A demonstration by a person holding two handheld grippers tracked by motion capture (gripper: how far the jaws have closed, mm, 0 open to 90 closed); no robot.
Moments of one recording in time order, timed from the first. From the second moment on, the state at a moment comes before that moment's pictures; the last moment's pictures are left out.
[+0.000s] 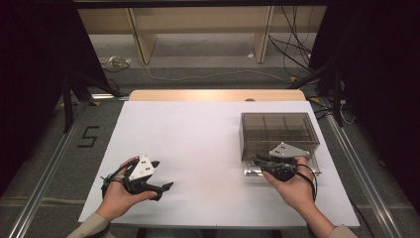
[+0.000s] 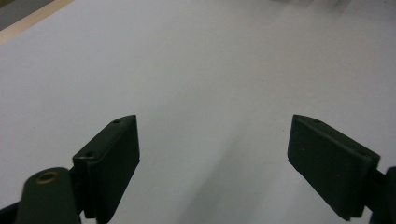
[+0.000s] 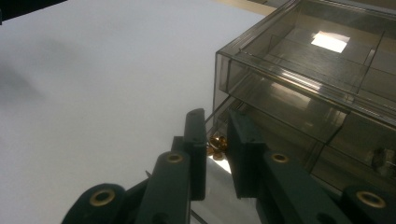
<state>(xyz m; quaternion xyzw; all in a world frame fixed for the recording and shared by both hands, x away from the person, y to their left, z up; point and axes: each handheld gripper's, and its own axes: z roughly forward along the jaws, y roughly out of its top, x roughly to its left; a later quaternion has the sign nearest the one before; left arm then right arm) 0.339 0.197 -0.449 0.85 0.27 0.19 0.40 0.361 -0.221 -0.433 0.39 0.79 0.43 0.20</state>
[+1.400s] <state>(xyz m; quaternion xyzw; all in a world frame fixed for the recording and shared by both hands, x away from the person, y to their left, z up) 0.339 0.197 -0.449 0.85 0.27 0.19 0.40 0.364 -0.228 -0.435 0.39 0.79 0.42 0.20</state>
